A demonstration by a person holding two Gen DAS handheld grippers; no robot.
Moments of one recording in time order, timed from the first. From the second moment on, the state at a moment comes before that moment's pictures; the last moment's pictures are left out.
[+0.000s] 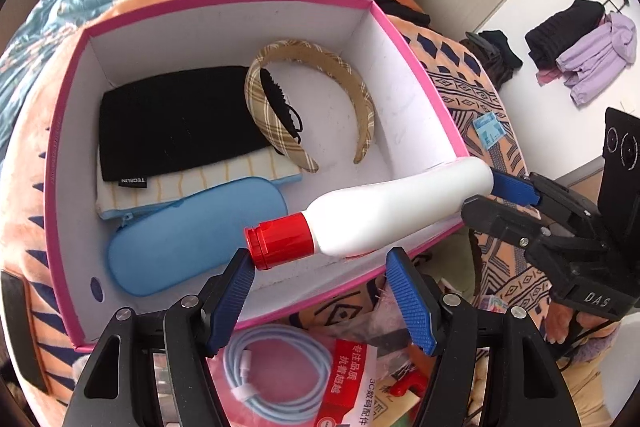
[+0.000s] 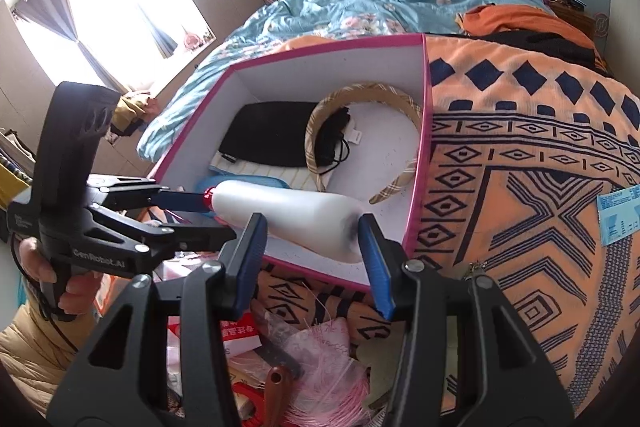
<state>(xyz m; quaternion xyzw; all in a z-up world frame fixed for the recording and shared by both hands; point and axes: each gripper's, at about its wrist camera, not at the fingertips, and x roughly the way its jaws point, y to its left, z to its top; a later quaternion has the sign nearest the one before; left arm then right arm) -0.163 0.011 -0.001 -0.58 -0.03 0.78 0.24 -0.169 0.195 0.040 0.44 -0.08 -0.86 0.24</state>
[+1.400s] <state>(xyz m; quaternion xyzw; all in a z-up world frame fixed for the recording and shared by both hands) -0.090 0.004 0.018 -0.42 0.02 0.89 0.17 -0.120 0.169 0.030 0.37 -0.01 -0.90 0.22</state>
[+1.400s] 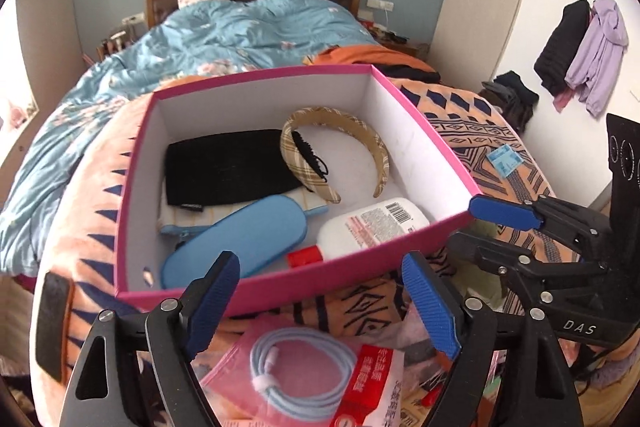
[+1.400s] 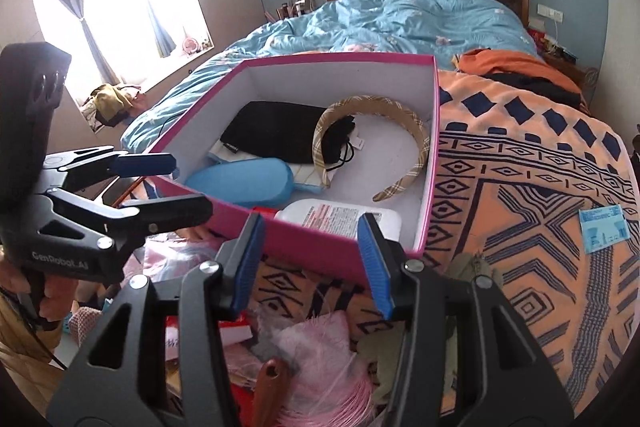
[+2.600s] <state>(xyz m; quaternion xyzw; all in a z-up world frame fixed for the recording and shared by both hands) -0.021 -0.021 -0.029 -0.43 -0.03 0.90 0.08 -0.048 0.158 -0.004 0.34 -0.02 -0.92 0.19</state>
